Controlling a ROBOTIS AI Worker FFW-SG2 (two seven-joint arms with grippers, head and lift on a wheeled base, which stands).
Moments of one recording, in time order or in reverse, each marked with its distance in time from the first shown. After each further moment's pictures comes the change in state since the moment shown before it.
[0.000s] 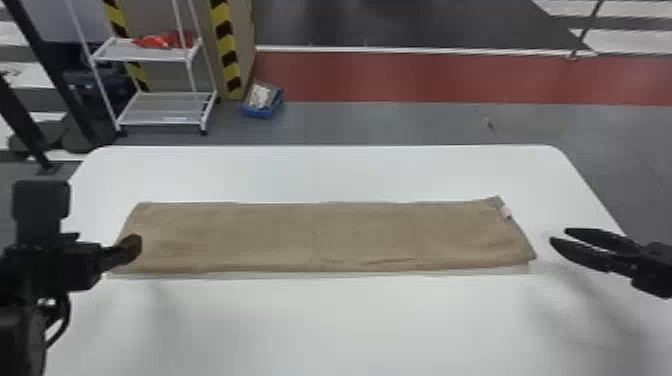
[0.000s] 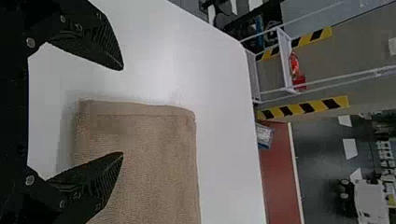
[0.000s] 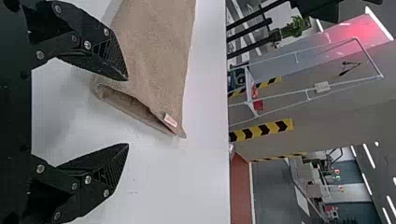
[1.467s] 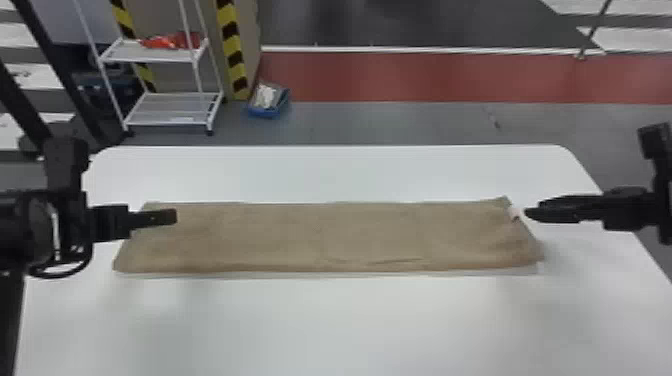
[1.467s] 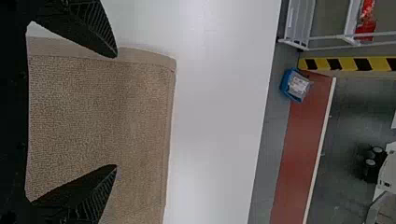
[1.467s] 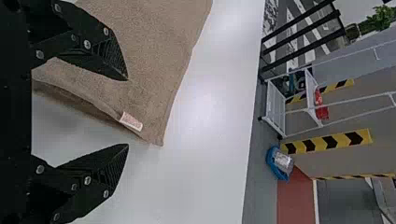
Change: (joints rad) left arm -0.382 0.094 -0.001 0.378 0.153 0.282 -0.224; right arm -0.314 -0.069 0.288 0.205 0.240 0.222 0.000
